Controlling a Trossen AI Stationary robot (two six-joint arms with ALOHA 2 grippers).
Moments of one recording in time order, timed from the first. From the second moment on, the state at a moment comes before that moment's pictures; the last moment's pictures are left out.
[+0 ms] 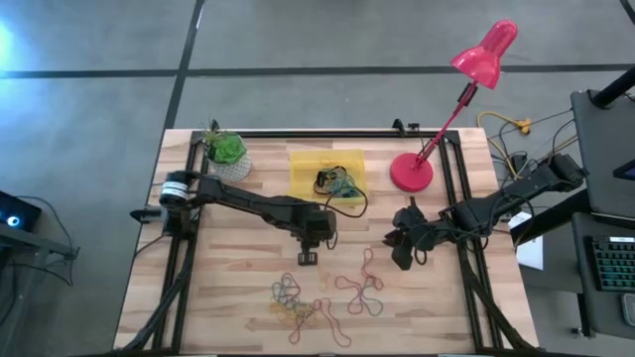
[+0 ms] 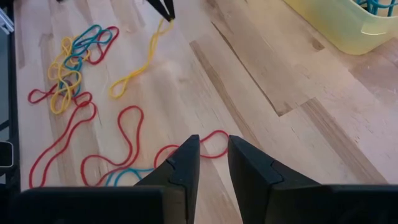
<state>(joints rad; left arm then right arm) -0.09 1.90 1.37 -0.63 0.02 -0.09 0.41 1.07 0.64 -0.44 0.32 0.88</state>
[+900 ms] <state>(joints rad) -0.09 1.58 1.38 -0.54 -0.32 -0.01 0.41 1.07 0.64 -0.42 0.32 0.88</state>
